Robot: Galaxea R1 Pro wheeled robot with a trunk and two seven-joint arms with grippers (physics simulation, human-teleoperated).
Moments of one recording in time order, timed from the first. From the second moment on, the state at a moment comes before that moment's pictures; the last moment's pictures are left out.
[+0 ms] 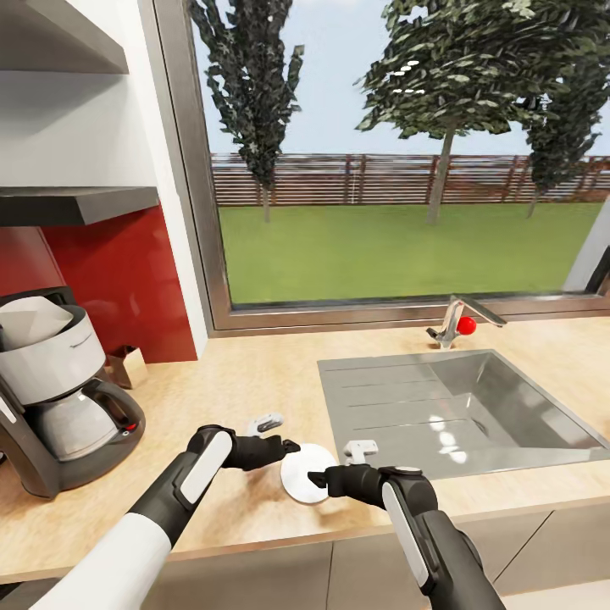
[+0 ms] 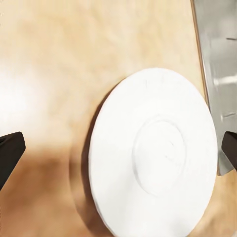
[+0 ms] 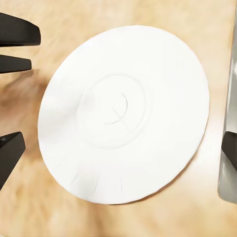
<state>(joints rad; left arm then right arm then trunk) -0.66 -0.02 -0.32 -0.90 0.81 0.85 0.07 -0.37 0.12 0.13 -1.24 -0.13 0.81 0.29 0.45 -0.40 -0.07</state>
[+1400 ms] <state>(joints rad) -0.66 -0.02 -0.32 -0.88 0.81 0.85 0.07 -0.38 0.12 0.13 -1.21 -0.13 0.86 0.29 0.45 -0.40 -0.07</state>
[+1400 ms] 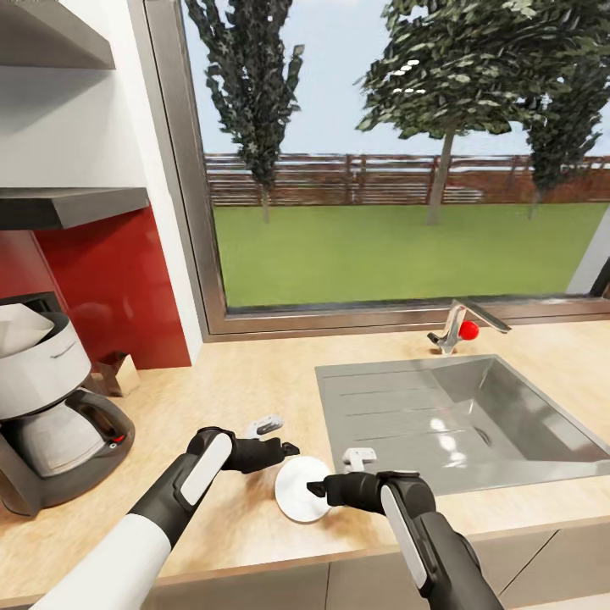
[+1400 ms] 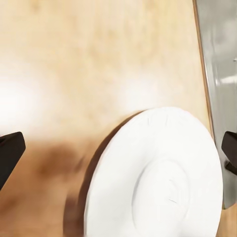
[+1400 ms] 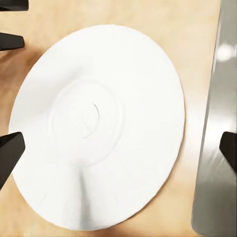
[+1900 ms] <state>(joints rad) -0.66 -0.01 -0.32 -0.88 0.81 0.85 0.07 -0.37 0.12 0.13 -1.22 -0.13 0.87 0.29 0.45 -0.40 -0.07</state>
